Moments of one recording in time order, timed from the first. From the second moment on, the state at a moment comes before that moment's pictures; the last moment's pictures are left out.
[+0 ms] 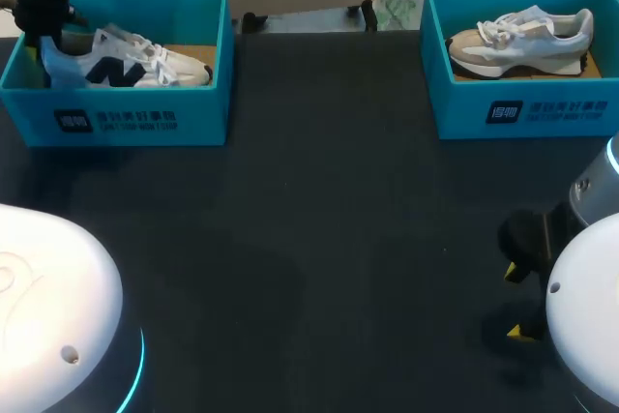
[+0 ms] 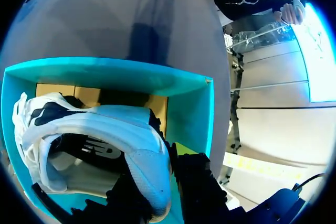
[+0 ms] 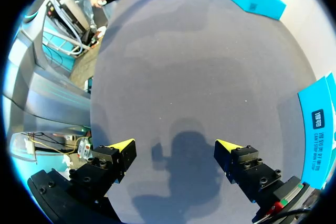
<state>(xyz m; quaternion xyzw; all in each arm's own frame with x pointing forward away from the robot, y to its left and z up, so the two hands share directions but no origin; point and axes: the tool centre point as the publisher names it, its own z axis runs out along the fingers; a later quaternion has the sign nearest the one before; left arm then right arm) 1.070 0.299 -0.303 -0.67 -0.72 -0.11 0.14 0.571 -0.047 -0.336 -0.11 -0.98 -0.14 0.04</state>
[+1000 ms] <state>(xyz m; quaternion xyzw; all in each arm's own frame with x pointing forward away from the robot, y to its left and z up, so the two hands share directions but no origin) 1.057 0.295 -0.361 -0.67 -0.72 -0.07 0.12 0.571 -0.047 -0.336 -0.11 -0.98 -0.14 0.04</state>
